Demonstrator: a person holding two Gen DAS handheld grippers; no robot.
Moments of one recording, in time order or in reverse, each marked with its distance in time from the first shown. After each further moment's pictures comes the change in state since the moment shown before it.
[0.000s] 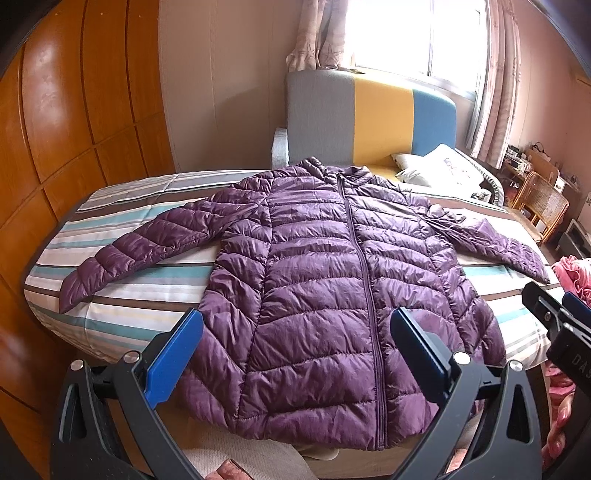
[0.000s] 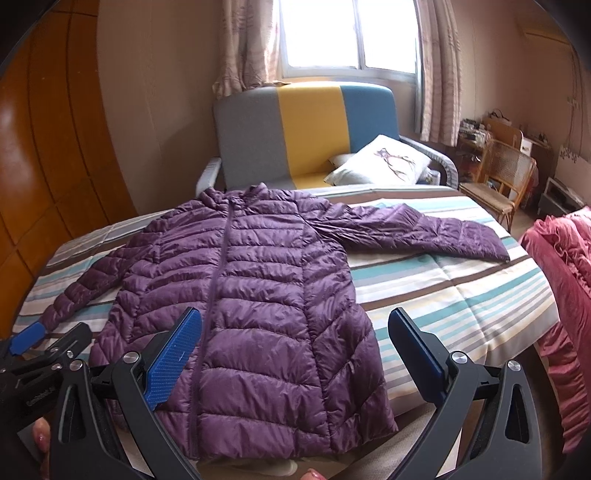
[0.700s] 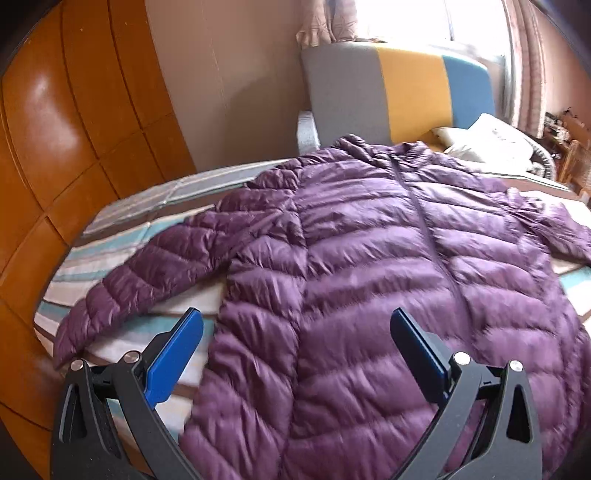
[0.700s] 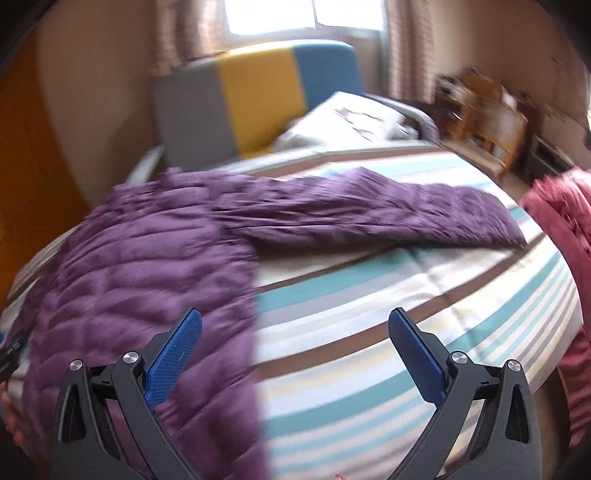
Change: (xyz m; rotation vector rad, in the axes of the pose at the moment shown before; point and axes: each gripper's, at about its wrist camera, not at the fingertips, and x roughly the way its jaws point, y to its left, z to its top) left arm 0.166 0.007 0.051 0.094 0.051 0.199; right arm 0.165 -0.125 0.032 0.143 0.138 -0.092
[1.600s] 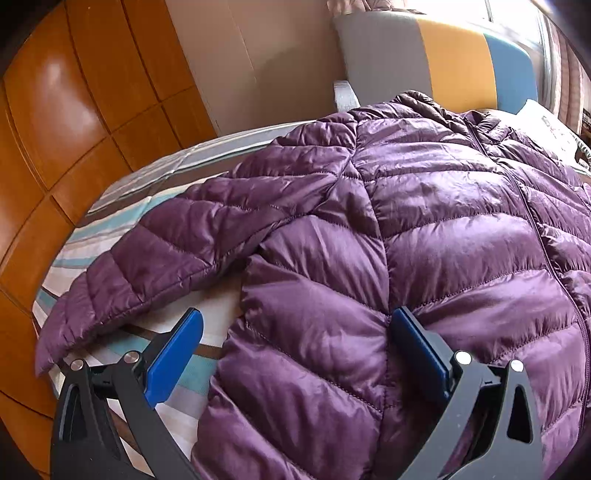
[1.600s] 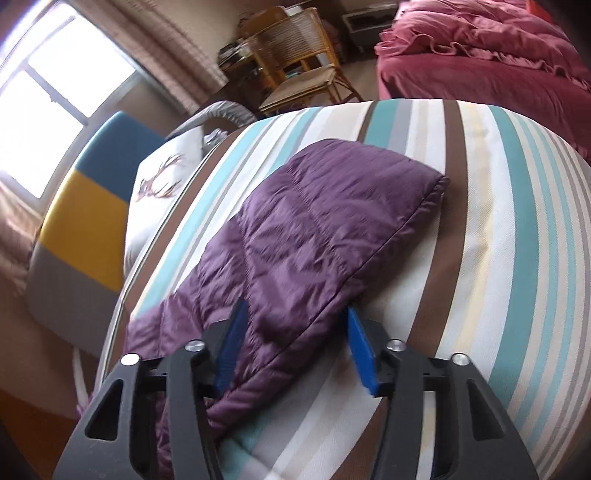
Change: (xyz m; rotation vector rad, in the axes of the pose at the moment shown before) left arm 0.109 0.024 0.000 -0.046 0.095 0.078; right arm 0.107 -0.218 0.057 0.834 -0.062 -0.170
